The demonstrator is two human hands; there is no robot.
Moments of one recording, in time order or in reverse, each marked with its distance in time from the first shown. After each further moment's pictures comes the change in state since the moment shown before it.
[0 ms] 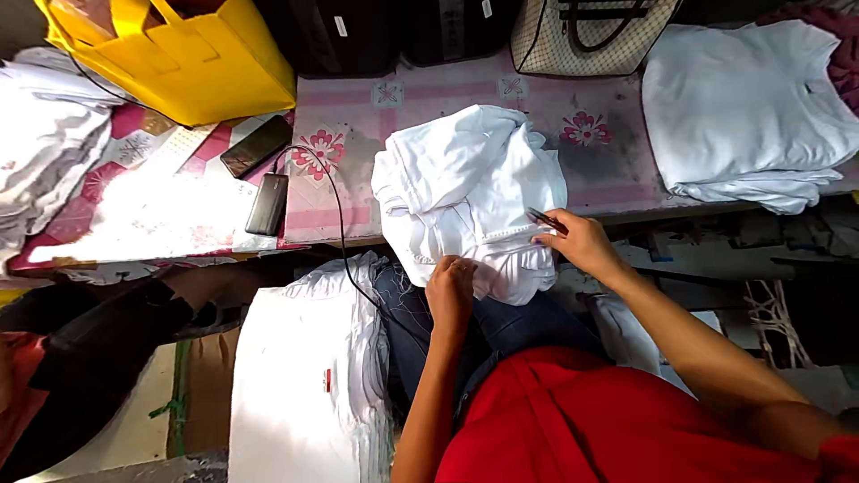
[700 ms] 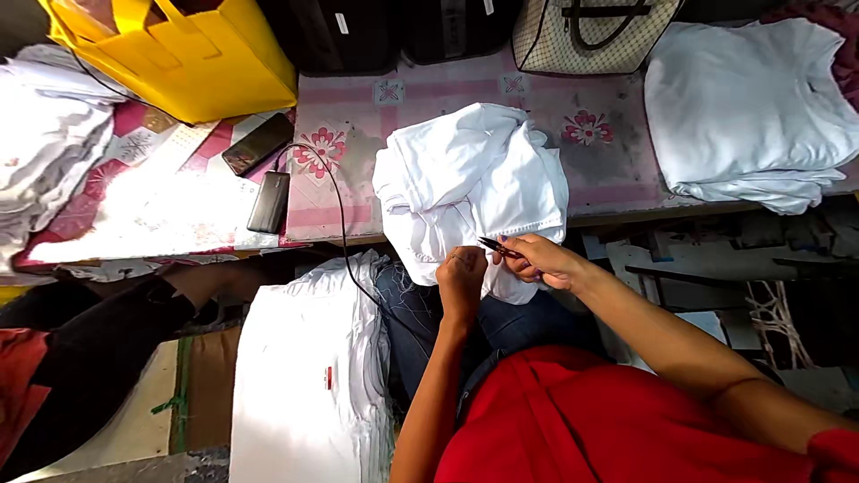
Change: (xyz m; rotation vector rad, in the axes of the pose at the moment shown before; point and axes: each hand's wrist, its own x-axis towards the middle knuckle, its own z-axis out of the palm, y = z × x) left_hand 0.012 0.012 0.016 -0.230 0.219 0.087; right_hand 0.010 -0.056 0.029 0.996 -0.687 0.518
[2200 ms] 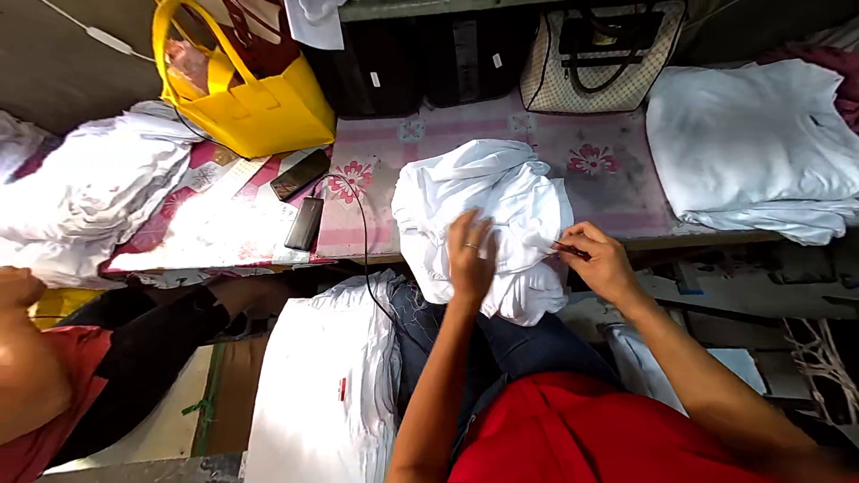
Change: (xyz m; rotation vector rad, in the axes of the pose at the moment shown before) left_hand 0.058 0.010 0.006 0.032 0.074 0.367; right_hand -0.036 0.014 -0.056 -0.919 0.714 -0.896
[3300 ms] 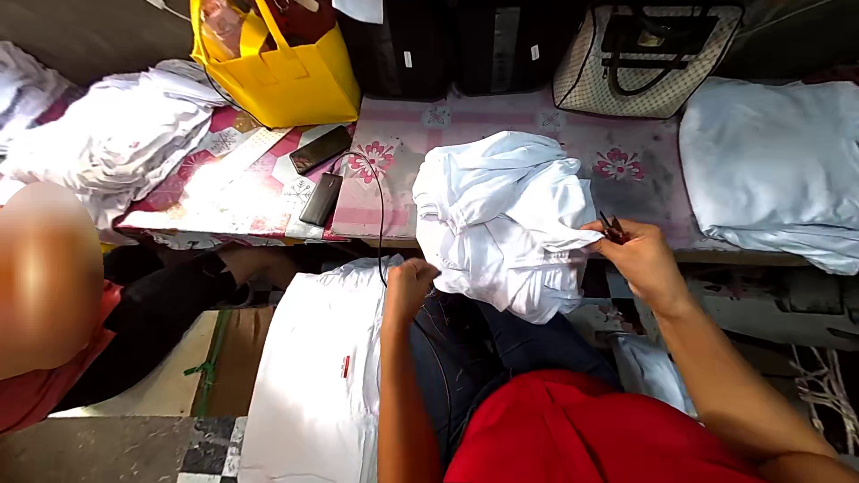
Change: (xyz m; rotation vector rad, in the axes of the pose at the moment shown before) left_hand -0.034 -0.047 -0.133 0.100 -0.467 -0.678; right_hand 0.025 -0.044 -0.017 0.294 -0.007 0.221
